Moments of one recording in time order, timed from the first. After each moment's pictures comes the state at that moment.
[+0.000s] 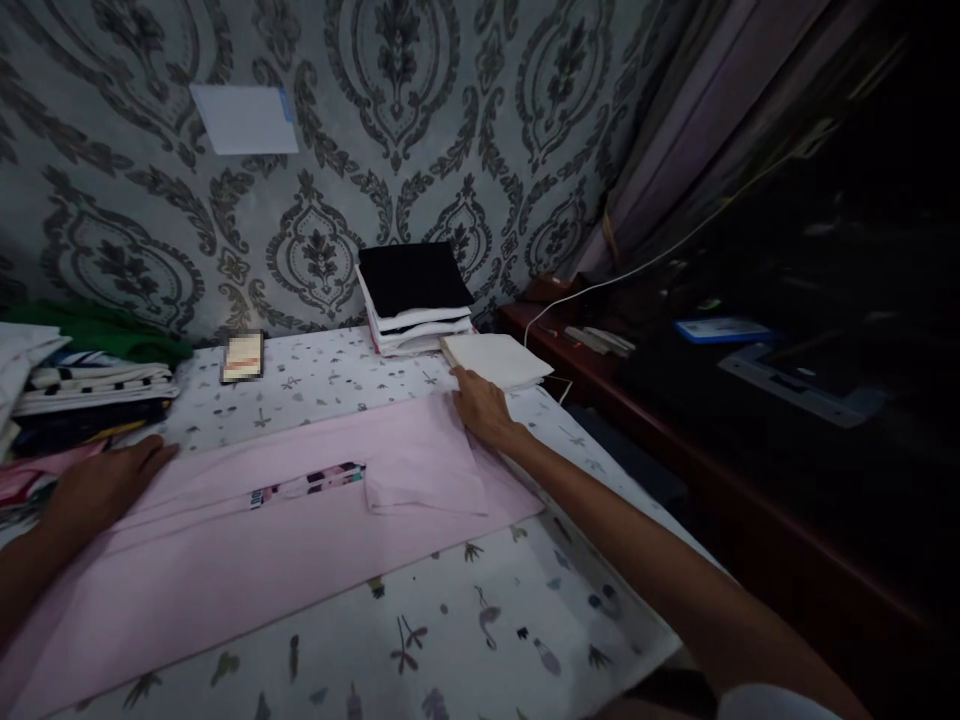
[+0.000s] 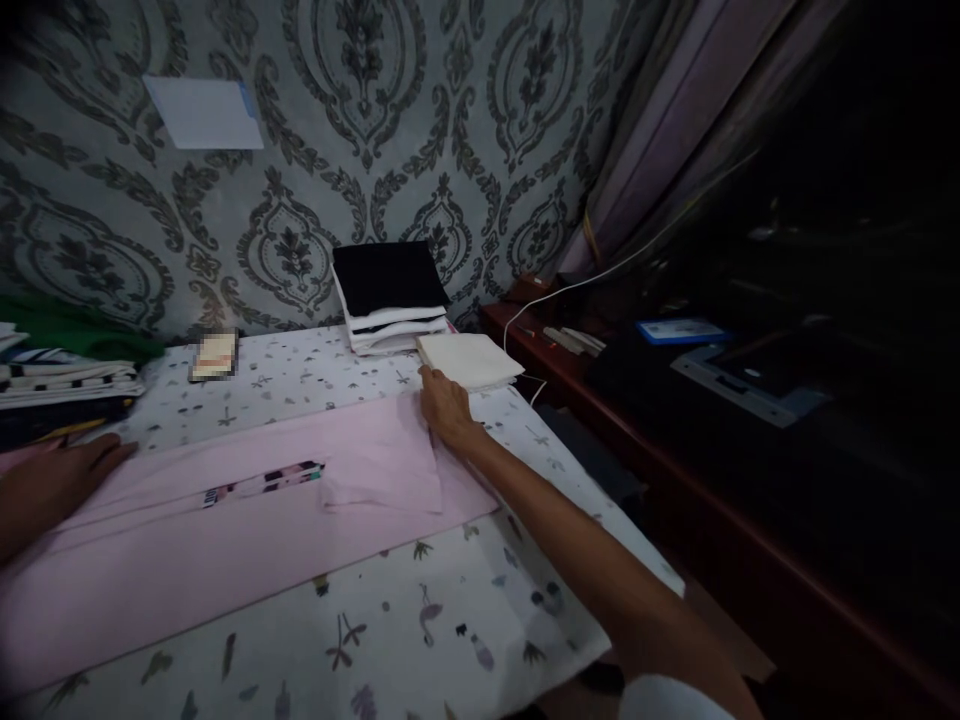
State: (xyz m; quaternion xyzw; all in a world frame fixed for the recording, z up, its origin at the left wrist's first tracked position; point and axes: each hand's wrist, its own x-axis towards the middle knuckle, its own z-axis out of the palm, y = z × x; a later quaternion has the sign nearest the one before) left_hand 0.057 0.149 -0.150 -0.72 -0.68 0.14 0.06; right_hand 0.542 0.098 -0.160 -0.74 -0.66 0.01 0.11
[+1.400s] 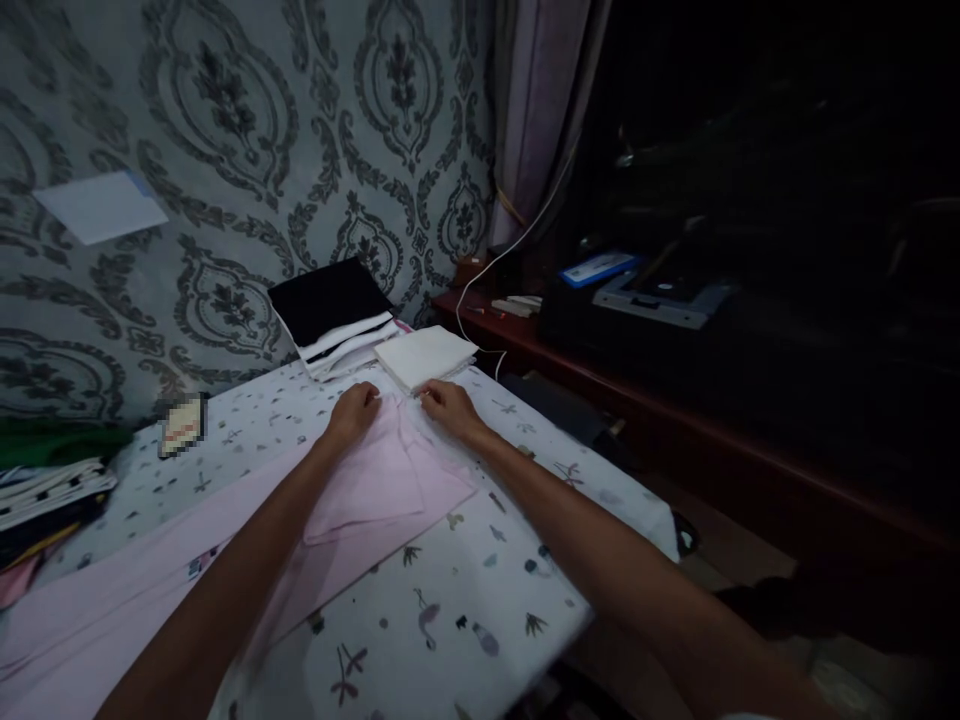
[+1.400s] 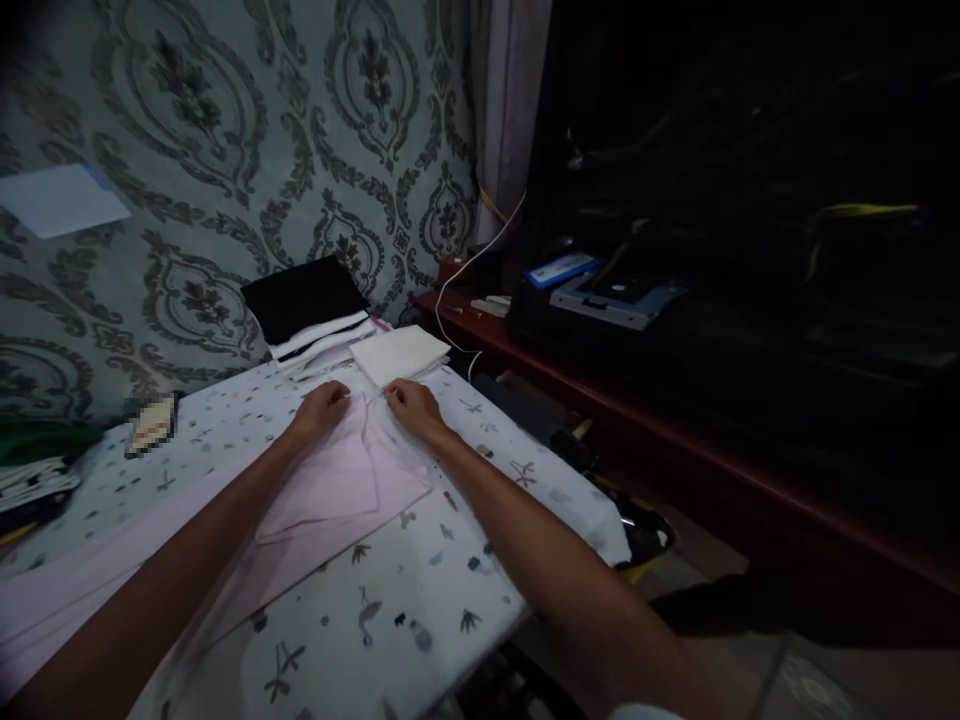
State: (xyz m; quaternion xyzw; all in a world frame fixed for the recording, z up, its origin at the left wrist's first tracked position) left_hand 0.436 0.168 -0.173 -0.88 -0.42 -0.15 -0.14; right_hand 0.613 0.059 -0.194 -0.69 -0.54 0.20 0.44
